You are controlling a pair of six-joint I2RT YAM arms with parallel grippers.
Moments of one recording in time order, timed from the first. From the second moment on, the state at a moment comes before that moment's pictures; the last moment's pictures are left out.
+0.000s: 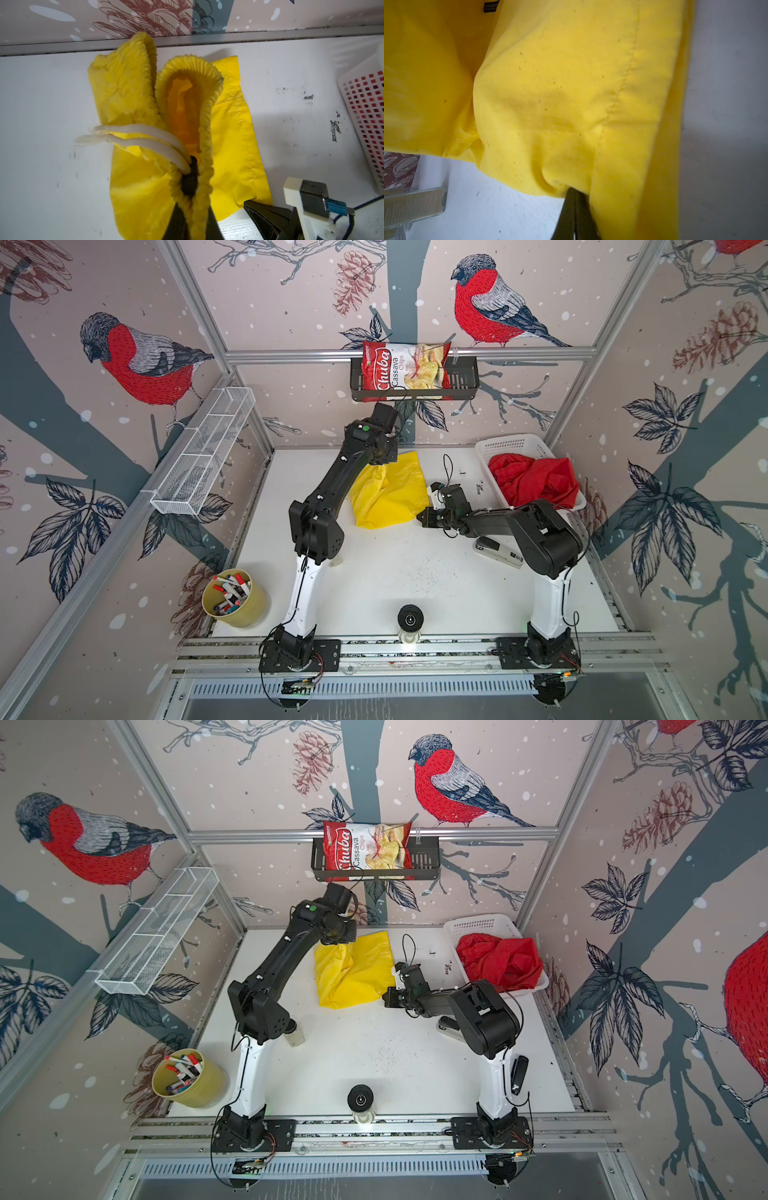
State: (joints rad) left arm -0.46 2.28 2.46 -1.16 -0.12 -0.34; right arm 0.55 2.02 1.01 0.26 -0.36 0.47
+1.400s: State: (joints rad) left arm -0.26 1.90 1.50 -0.59 0.25 -0.53; right arm 0.47 1.98 1.37 -0.01 -0.31 0.42
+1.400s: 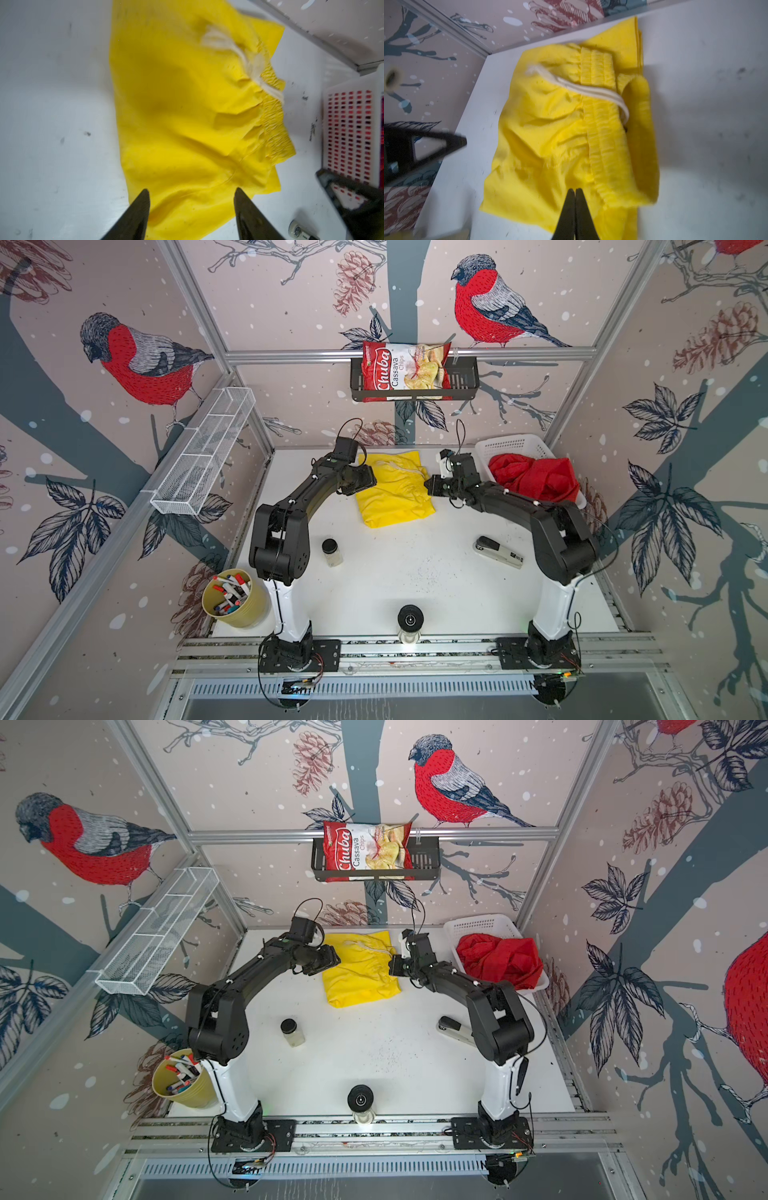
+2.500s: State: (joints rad) left arm -0.25 1.72 1.24 -0.46 0.33 -0.55; right arm 0.42 2.04 1.59 -0.08 -0.20 0.40
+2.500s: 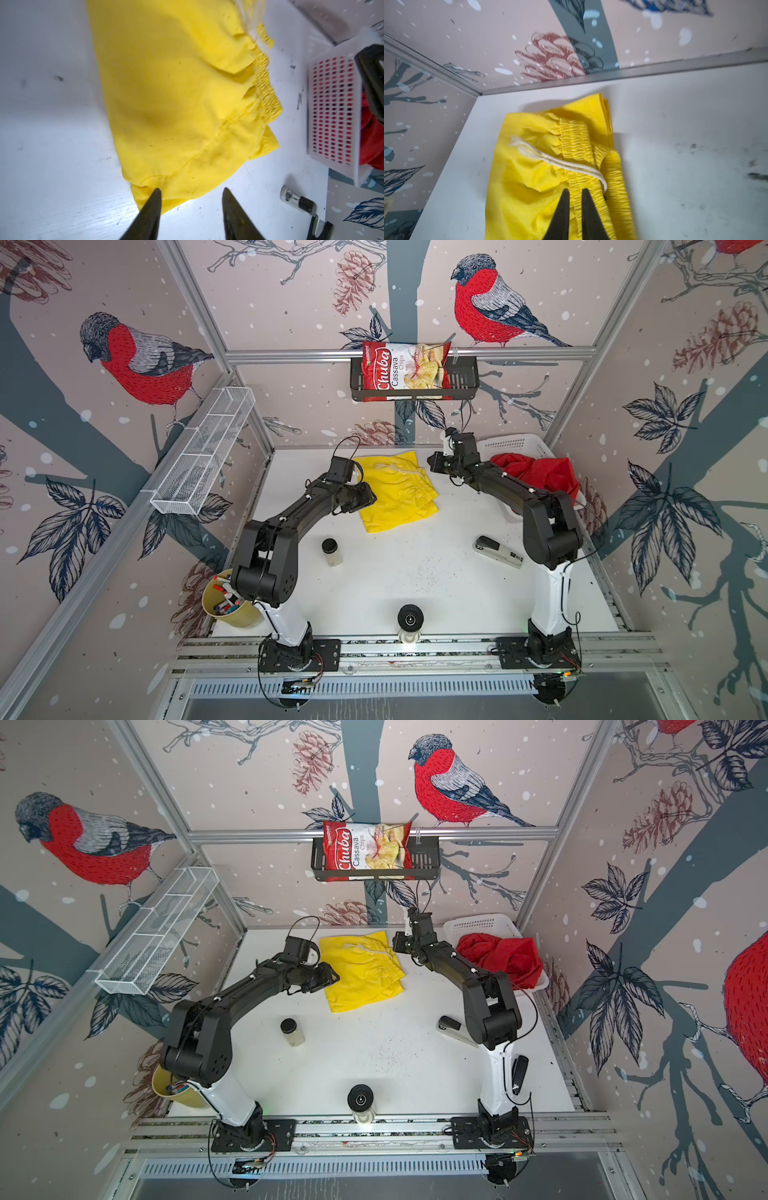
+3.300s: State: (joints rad) left arm -0.13 1.93 1.19 -0.15 0.37 -0.71; right arm 0.43 1.98 1.34 -0.06 -0.15 0.39
